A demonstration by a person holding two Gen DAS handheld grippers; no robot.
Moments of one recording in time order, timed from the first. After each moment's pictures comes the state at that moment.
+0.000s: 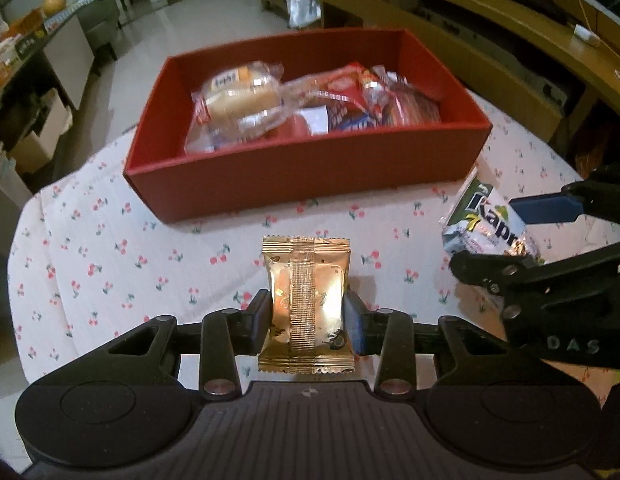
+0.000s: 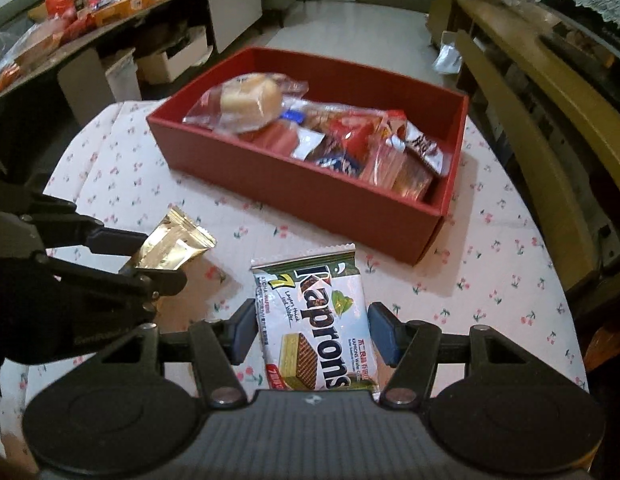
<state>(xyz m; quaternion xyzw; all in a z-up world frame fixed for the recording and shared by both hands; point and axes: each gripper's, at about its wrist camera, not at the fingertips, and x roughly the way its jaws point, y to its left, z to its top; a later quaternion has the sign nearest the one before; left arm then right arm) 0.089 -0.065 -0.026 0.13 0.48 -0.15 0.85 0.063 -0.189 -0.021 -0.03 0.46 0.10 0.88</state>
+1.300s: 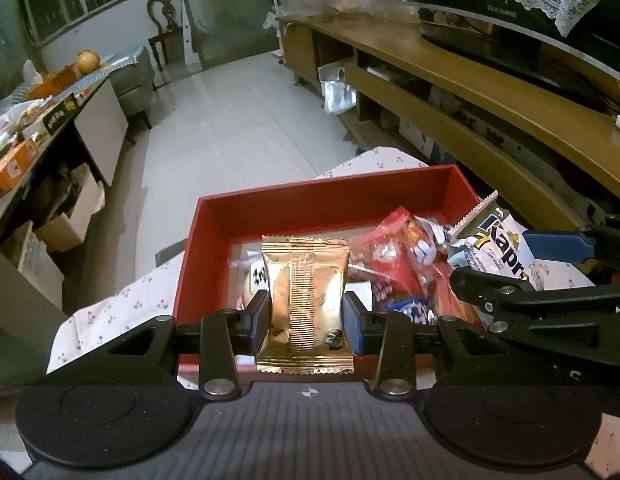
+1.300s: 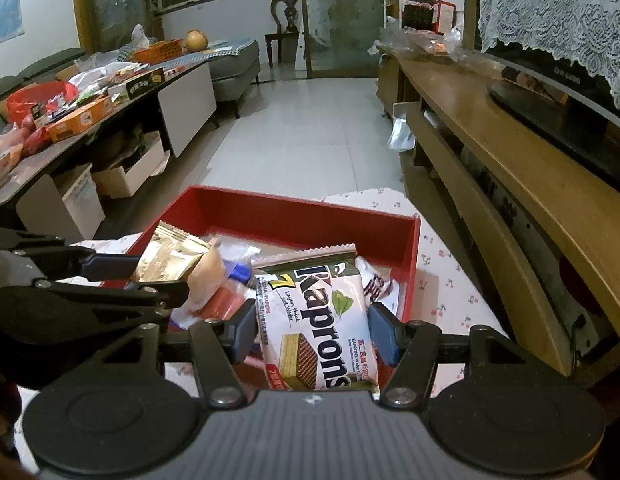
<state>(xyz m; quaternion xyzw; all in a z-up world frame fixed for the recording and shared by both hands) 0.167 -0.090 0.028 0.13 0.39 -0.11 0.90 0.135 -0.215 0.023 0.03 0.36 0.05 0.93</state>
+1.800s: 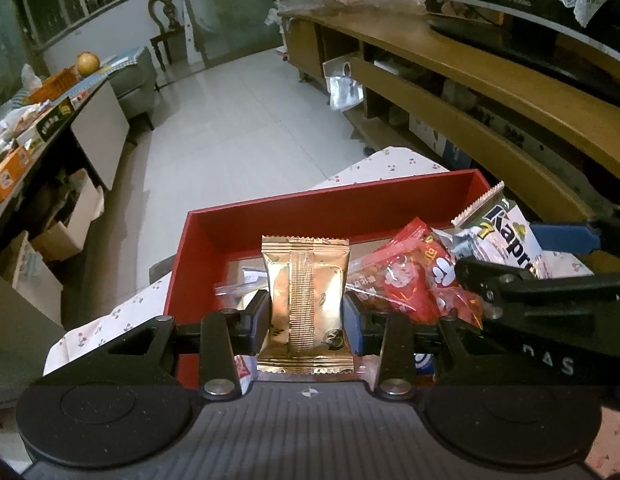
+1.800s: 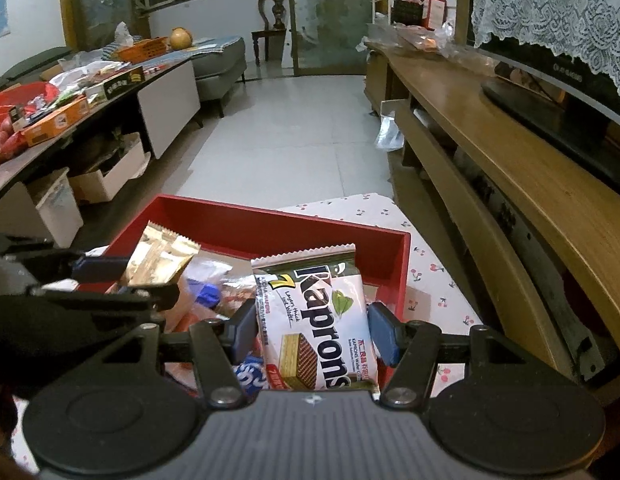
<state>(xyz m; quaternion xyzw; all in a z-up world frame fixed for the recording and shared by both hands) 0.197 -0.104 0.012 0.15 0.39 -0.10 0.90 0.176 -0.223 0.009 0.03 0.37 0.02 0.93</state>
